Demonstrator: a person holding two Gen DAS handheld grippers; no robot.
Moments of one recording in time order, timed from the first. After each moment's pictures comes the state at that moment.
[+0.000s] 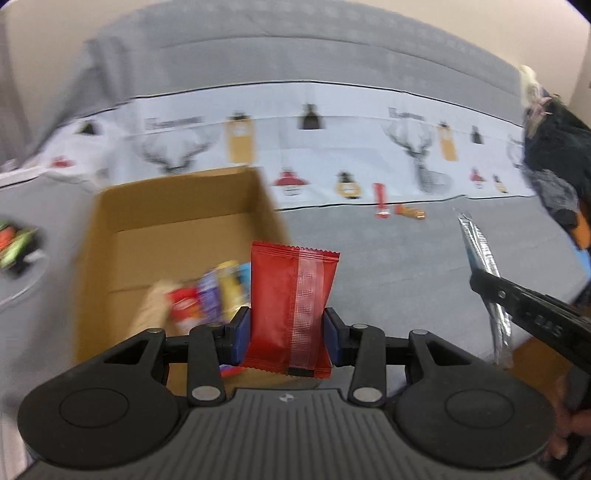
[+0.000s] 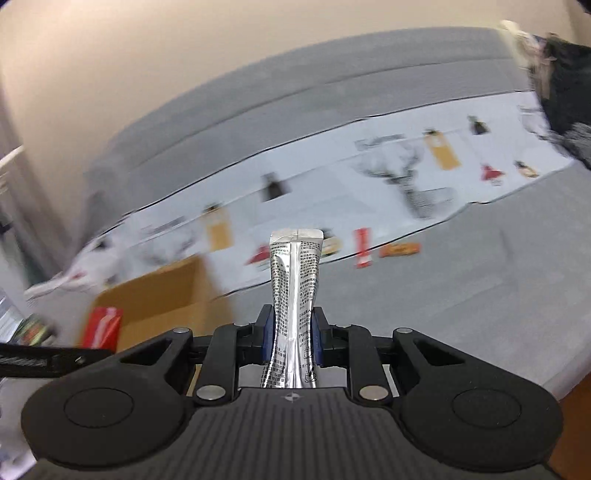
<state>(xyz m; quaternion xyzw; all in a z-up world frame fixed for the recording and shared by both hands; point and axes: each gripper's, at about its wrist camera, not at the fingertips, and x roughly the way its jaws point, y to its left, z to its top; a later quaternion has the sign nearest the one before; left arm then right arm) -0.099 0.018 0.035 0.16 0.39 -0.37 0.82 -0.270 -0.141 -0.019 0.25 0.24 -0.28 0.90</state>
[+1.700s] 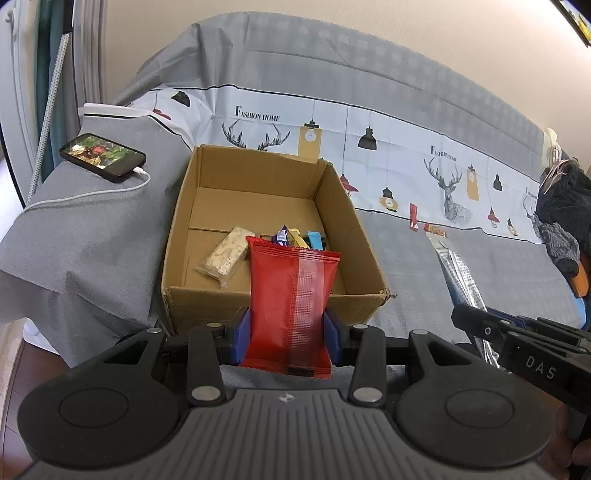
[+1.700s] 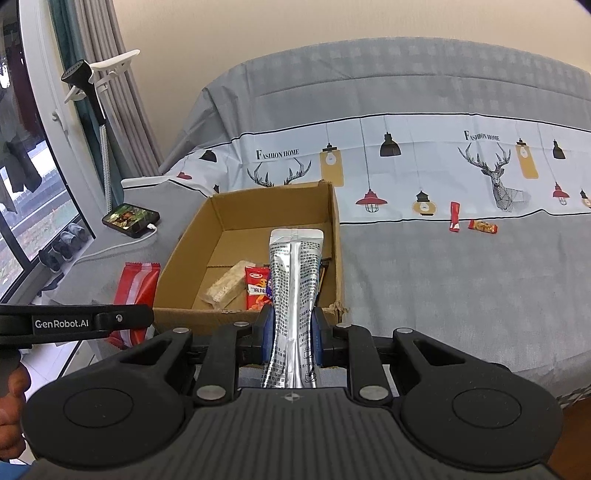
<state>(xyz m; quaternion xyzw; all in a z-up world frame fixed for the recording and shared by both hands) -0.127 0.170 0.023 0.07 0.39 -0.34 0.85 -0.259 -0.001 0.000 0.17 0.31 -0.20 0.92</state>
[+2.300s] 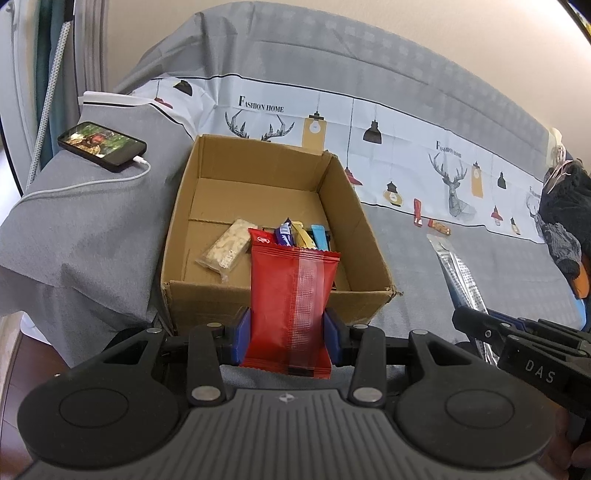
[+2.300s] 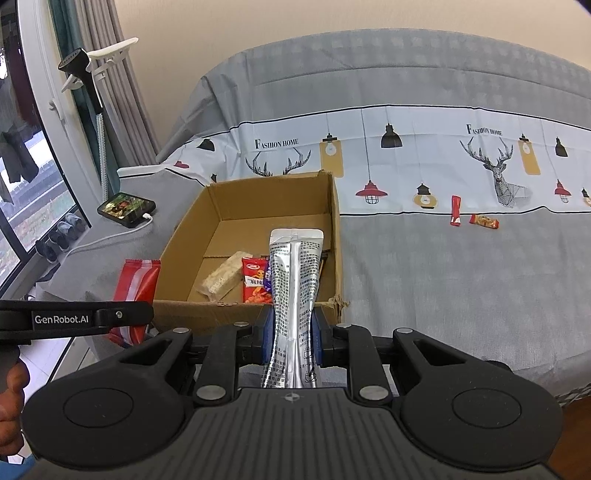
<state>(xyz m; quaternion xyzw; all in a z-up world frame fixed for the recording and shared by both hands) -0.116 0.166 0.015 0.07 0.41 -0.33 0.85 -0.249 -0.003 -0.005 0.16 0.33 -0.20 0.91</state>
